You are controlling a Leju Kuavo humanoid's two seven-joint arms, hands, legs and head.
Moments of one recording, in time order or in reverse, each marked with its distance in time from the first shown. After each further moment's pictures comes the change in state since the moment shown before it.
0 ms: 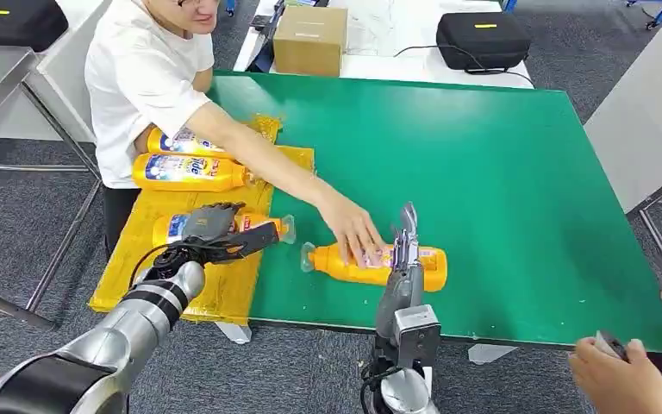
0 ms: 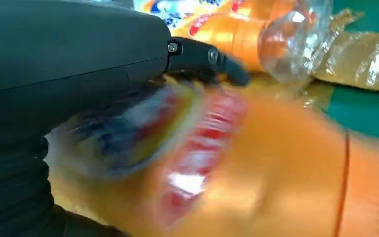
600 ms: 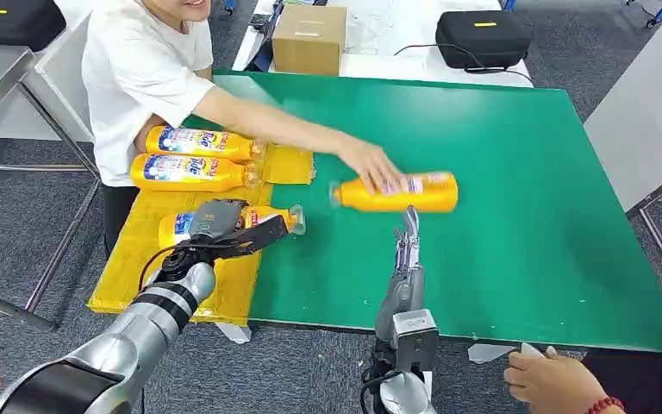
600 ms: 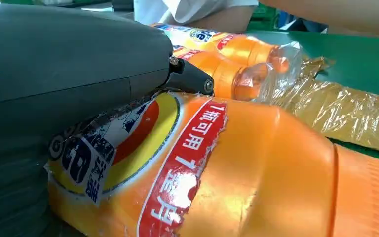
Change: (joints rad) left arm 0.027 -0.031 -0.024 -0.072 0.014 0.159 0.026; right arm 0.014 -0.005 0.012 -0.008 0.015 -0.040 0.000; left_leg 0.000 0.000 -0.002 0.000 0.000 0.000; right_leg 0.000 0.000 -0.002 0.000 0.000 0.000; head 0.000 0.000
